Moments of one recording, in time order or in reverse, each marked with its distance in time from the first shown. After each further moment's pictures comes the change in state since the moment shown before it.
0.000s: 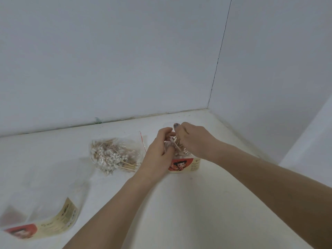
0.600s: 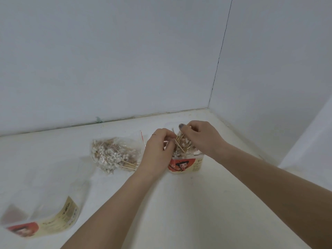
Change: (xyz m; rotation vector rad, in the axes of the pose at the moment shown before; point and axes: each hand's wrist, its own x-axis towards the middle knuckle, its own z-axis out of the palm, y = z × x) left_hand 0.008 0.003 0.002 0.010 0.118 -0.052; right_hand 0.004 0.021 -0.002 0.264 0.162 -0.013
